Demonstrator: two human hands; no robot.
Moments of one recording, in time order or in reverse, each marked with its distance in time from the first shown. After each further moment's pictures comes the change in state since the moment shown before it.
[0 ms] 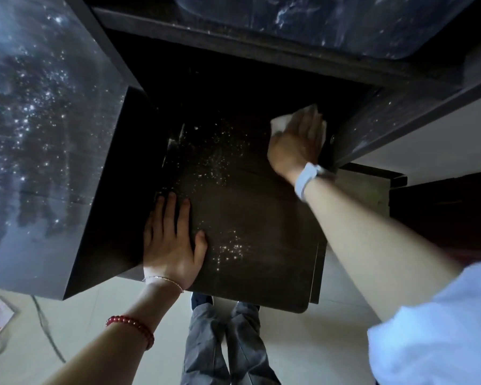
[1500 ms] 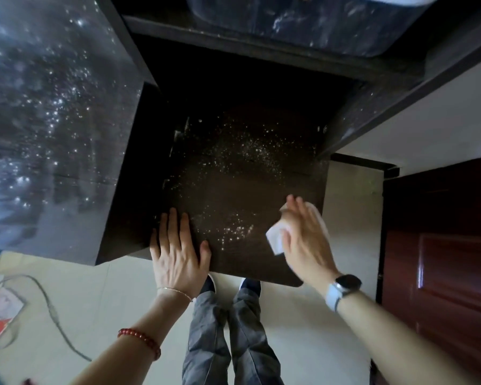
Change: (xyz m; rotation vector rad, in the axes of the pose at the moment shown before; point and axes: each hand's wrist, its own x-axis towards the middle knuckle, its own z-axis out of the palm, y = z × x) left_hand -0.050 0.002 -0.004 -0.043 0.009 -0.070; right_hand -0.170 0.081 0.025 0.143 -0.049 -0.429
